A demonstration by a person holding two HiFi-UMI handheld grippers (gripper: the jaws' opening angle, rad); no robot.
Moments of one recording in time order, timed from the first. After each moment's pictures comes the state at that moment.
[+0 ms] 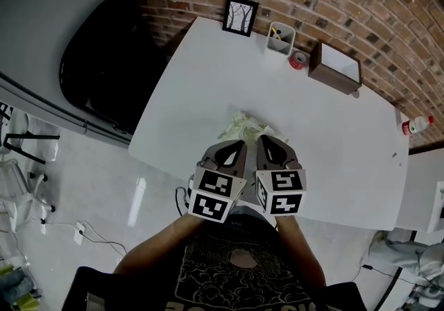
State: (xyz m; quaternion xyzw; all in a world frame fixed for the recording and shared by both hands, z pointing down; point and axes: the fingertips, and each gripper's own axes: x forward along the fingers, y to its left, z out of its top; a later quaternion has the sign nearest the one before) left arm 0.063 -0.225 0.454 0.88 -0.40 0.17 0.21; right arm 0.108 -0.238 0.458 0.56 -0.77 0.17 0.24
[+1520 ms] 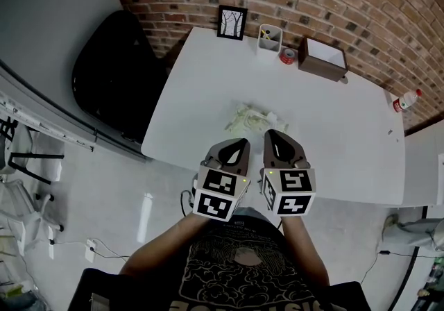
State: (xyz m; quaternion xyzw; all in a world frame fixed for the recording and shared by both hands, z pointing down) left arm 0.042 -0.174 0.412 0.90 -0.37 0.15 0.16; right arm 0.094 -0.185 0.391 0.62 -0.75 0.13 0.18
